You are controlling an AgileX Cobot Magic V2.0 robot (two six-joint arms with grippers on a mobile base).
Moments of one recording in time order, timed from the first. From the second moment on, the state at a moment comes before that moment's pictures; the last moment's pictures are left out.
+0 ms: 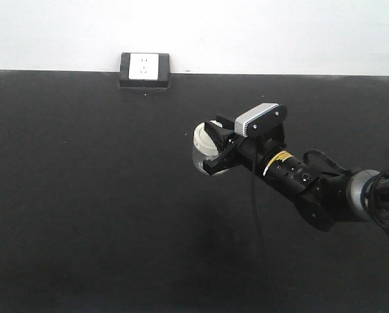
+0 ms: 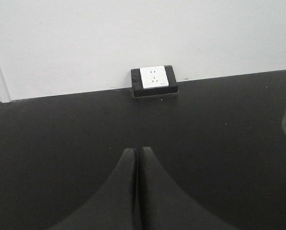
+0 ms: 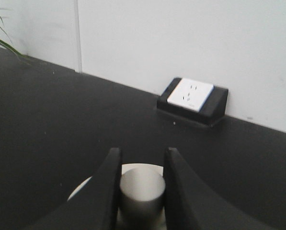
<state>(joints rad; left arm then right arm) -0.10 0.49 -0.32 0.08 0.05 -0.02 0.33 1.95 -0.90 -0.42 -0.97 0.19</state>
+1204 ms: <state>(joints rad) -0.10 0.49 -0.32 0.08 0.05 -0.02 0.33 2.11 -0.91 -0.44 -1.06 0.19</state>
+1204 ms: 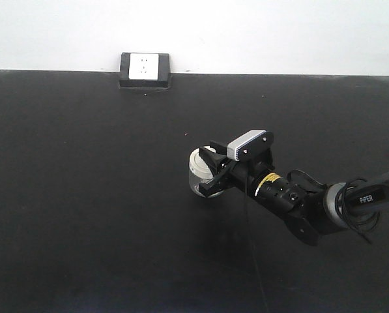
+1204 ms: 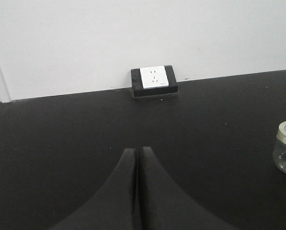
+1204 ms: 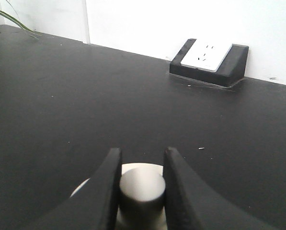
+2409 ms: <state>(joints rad) -0.10 0.49 -0.32 0.08 0.05 -0.02 0.33 1.92 -0.91 -0.44 -0.93 0.19</state>
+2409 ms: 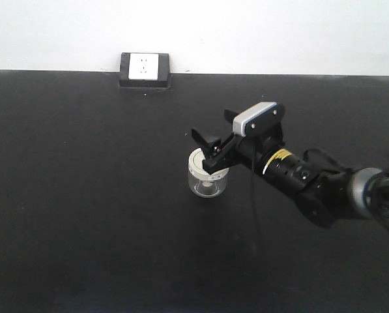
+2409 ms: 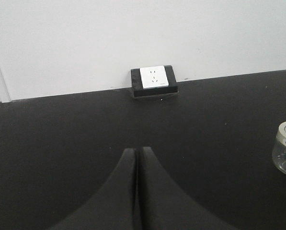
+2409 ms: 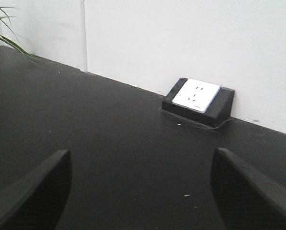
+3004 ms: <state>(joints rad) -0.10 0.49 -0.32 0.08 0.05 -0.02 0.32 1.29 -0.91 -0.36 -0.04 0.35</state>
